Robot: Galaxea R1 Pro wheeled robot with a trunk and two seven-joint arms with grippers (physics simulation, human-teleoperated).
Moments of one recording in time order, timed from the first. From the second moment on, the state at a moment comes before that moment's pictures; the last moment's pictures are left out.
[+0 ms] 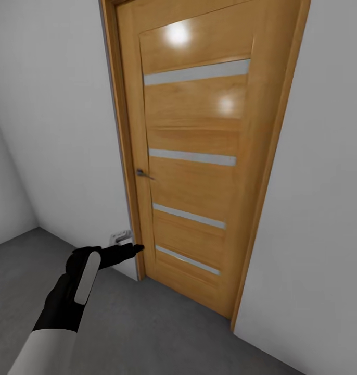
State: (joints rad) left arm -0.58 -0.02 0.07 -1.32 0.40 0.97 -0.01; right arm 0.20 -0.24 0.20 -0.14 -0.20 -0.77 0.26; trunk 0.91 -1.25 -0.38
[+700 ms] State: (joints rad) left arm -0.70 -0.06 0.07 -1.29 0.40 0.98 0.00; right arm 0.20 -0.23 0.20 -0.14 -0.20 -0.77 0.26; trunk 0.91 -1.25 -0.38
